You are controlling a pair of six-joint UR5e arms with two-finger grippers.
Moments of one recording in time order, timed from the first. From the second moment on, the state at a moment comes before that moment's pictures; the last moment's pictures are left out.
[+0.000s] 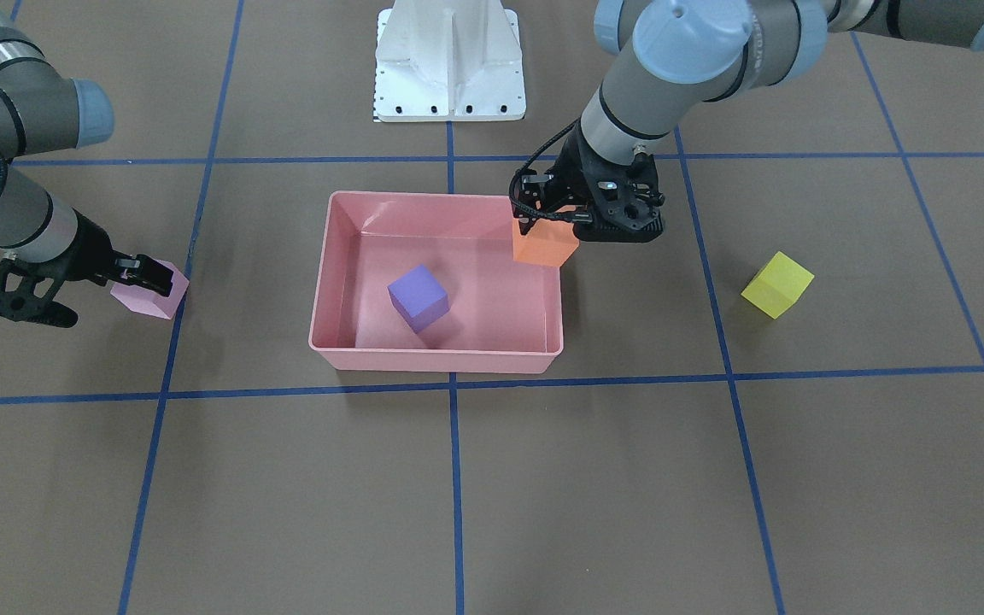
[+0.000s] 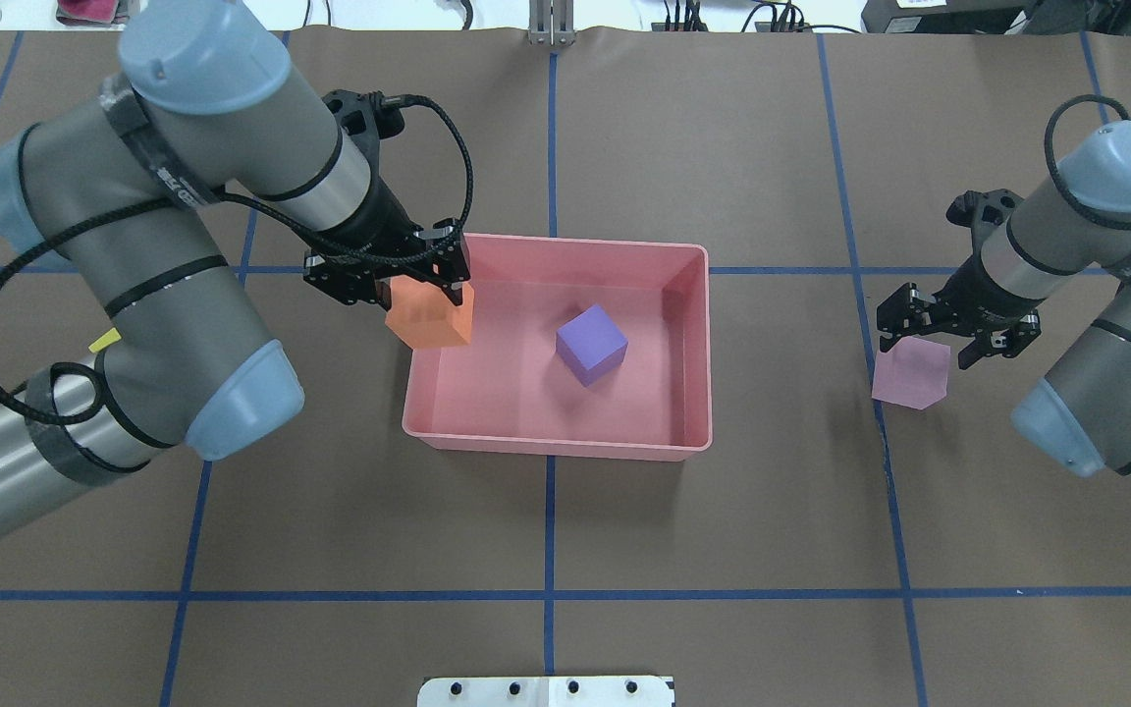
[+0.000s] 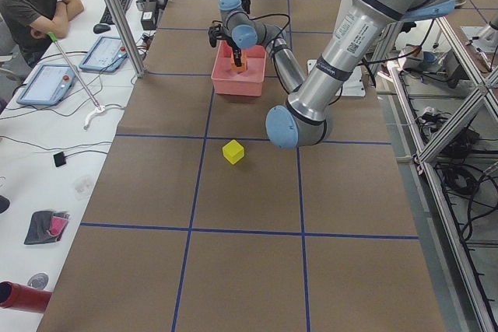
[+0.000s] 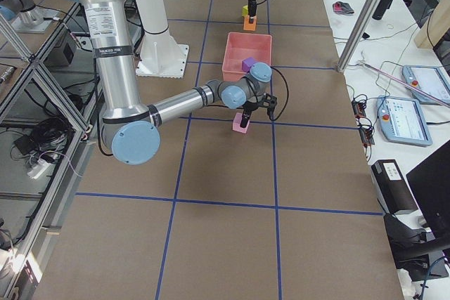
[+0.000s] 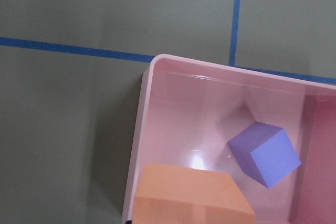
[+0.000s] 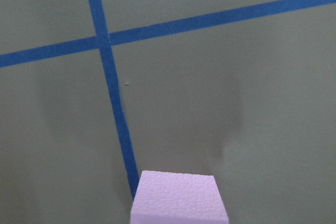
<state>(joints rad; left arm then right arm) -0.72 -2.24 -1.78 -1.58 -2.19 -1.23 0.88 -1.41 1.70 -1.35 2.27 1.06</state>
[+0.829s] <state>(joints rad) -0.62 -2.26 -1.72 -1.59 -2.10 -1.26 0.90 -1.36 1.71 -1.36 2.31 1.08</state>
